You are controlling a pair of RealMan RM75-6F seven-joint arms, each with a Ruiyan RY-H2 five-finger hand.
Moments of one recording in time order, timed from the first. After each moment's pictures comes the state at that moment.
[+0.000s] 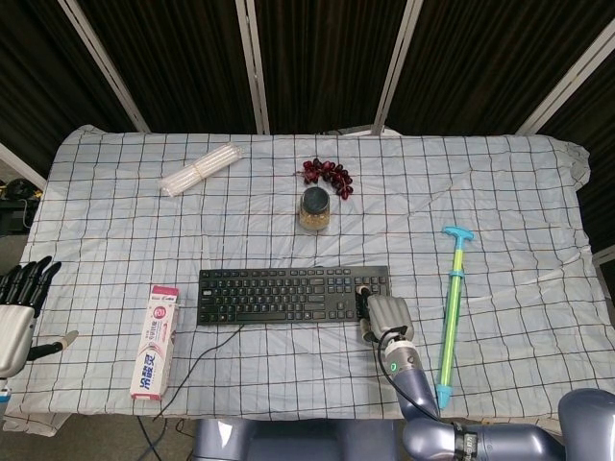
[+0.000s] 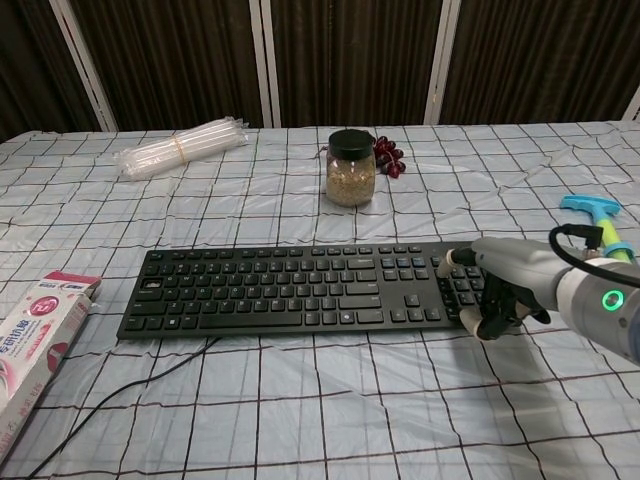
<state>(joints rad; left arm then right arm) -0.10 -1.12 -0.03 -1.60 1.55 1.51 0.02 0.68 -1.70 0.21 -1.81 -0.50 1.27 -0.84</state>
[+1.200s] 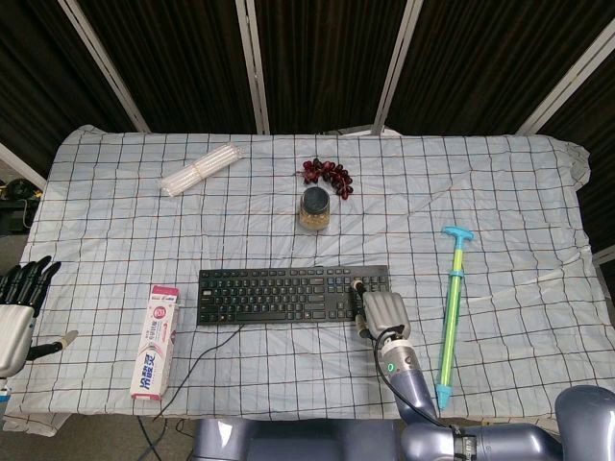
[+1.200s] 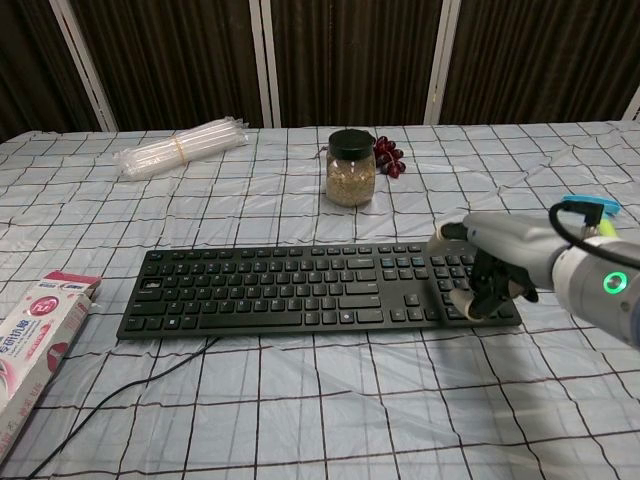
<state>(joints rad) -0.10 -1.12 -0.03 -1.60 1.55 1.51 0.02 0.69 -1.67 0.20 -1.86 -0.61 1.34 -0.81</state>
